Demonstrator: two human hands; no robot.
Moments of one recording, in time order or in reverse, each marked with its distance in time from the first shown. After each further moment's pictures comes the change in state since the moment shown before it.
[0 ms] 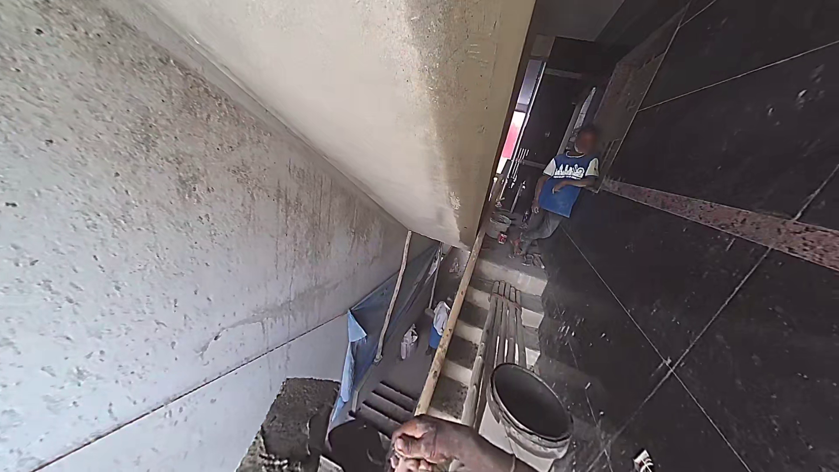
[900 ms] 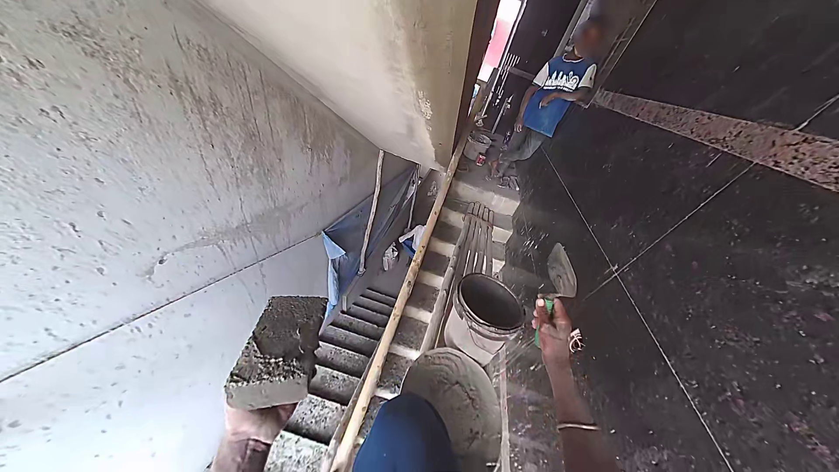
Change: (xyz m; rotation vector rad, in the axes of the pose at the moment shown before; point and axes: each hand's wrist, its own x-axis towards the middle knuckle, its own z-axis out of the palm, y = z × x) left_hand 0.018 -0.062 -0.016 0.032 0.190 -0.112; right_hand -0.249 0.105 -0.044 0.027 1.827 0.040
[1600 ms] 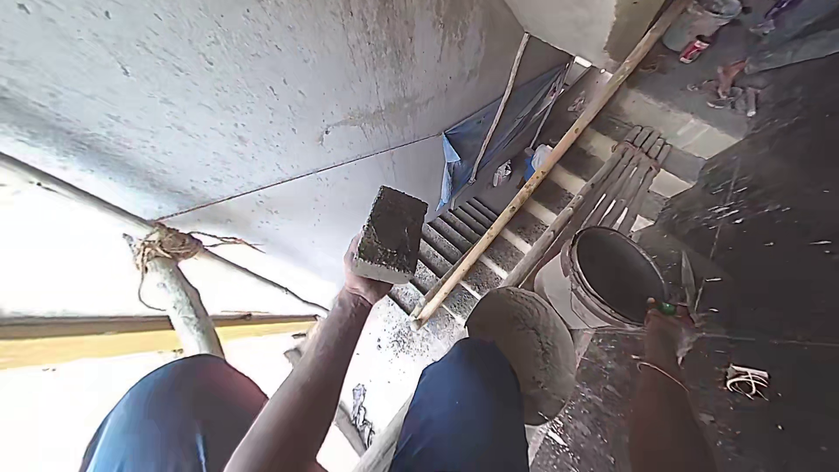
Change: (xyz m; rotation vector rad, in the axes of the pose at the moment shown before) left_hand 0.026 -0.028 0.004 0.036 0.159 0.013; right_hand 0.053 0.227 0.045 -0.706 -0.168 0.468
